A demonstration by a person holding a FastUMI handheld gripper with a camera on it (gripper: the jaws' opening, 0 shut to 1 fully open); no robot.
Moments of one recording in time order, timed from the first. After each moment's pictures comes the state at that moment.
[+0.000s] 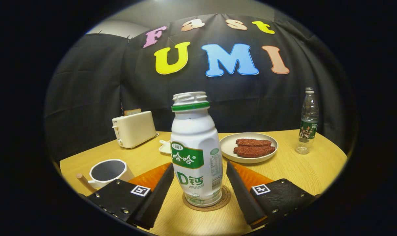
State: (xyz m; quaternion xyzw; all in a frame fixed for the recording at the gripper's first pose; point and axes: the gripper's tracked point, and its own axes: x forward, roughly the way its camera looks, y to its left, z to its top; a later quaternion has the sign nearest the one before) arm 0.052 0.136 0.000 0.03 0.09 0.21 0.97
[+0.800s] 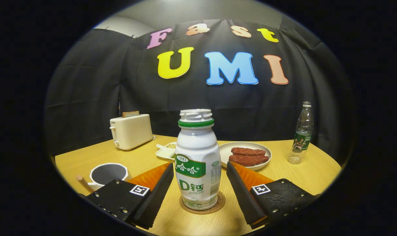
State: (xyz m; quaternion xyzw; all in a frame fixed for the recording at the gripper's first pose) arm 0.046 0.133 0.028 0.00 0.05 0.19 0.98
